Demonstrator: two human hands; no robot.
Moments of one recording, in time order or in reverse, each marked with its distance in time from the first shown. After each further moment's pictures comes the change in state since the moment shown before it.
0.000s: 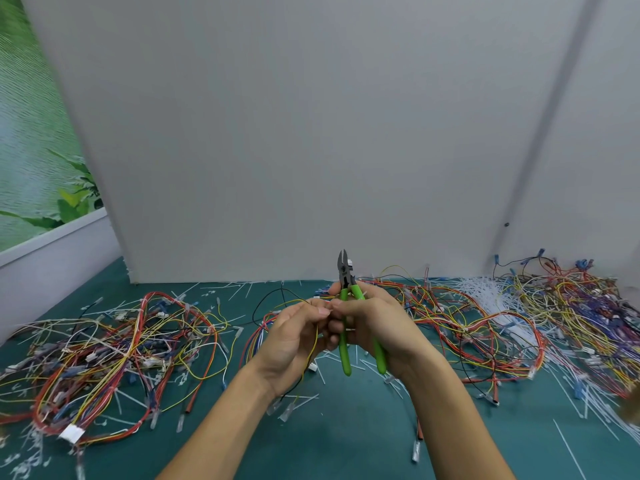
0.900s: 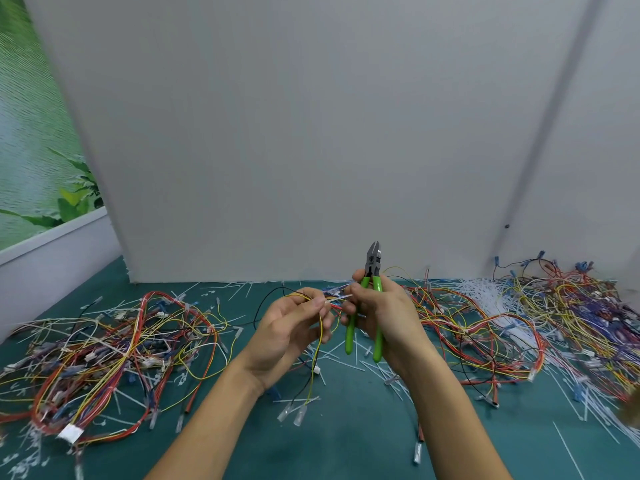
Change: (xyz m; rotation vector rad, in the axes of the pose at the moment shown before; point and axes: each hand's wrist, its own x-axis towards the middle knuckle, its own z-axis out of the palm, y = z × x) left_hand -0.002 0.014 -0.008 0.048 -0.085 0.085; right_hand 0.005 -0.003 -0.006 0.069 0.231 -0.128
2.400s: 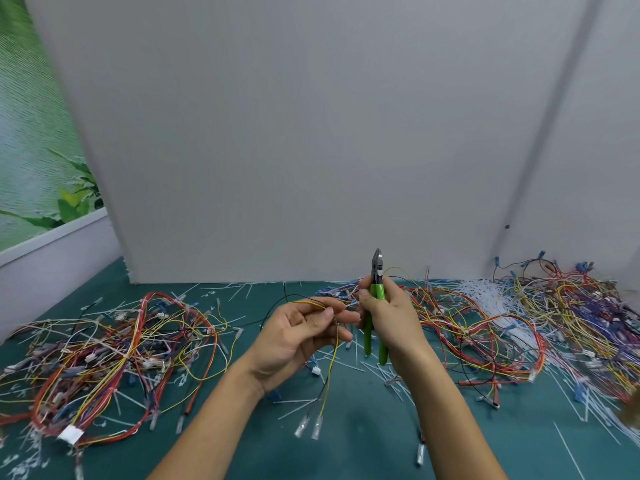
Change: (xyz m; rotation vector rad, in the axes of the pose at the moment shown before) left_hand -0.005 -0.002 0.006 0.001 -0.039 -0.041; right_hand 0.009 0.016 -0.018 -0.386 0.185 -0.113
